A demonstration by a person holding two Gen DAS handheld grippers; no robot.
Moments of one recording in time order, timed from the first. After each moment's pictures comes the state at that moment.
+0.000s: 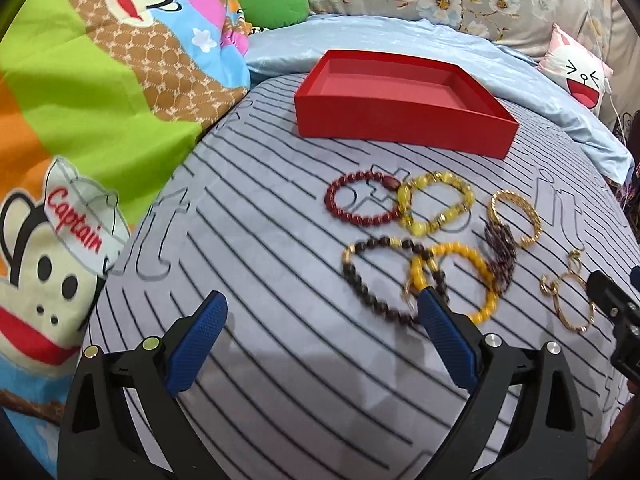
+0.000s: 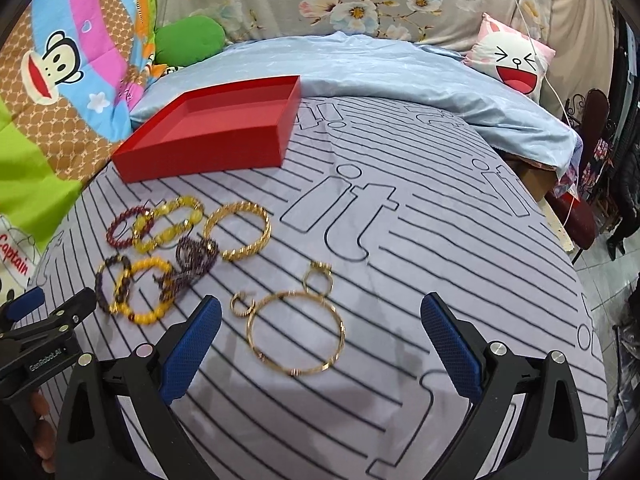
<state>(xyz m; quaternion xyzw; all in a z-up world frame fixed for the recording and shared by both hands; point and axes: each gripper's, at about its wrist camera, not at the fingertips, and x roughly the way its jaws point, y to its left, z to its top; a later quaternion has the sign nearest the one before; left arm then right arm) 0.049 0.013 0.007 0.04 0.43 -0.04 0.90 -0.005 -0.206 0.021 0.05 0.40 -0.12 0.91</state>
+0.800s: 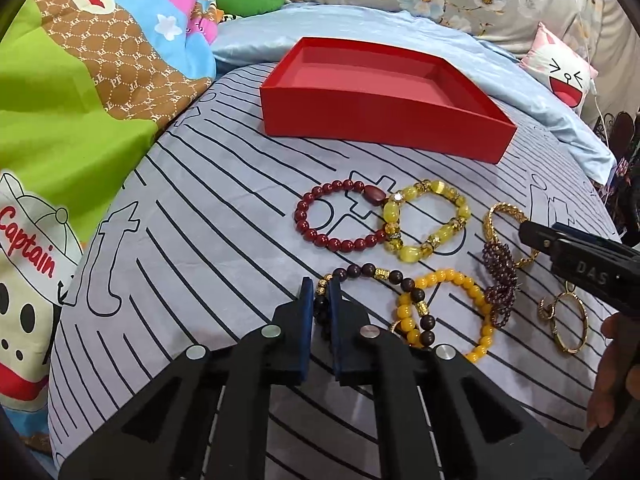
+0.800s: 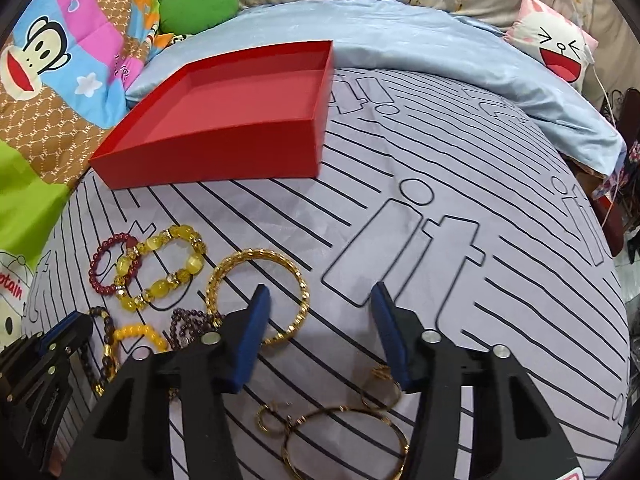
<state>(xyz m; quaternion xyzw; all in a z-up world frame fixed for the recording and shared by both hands) 0.083 0.008 -0.004 0.01 0.44 -0.10 0.89 0.089 -0.198 -0.002 0.06 0.46 -0.07 0.88</state>
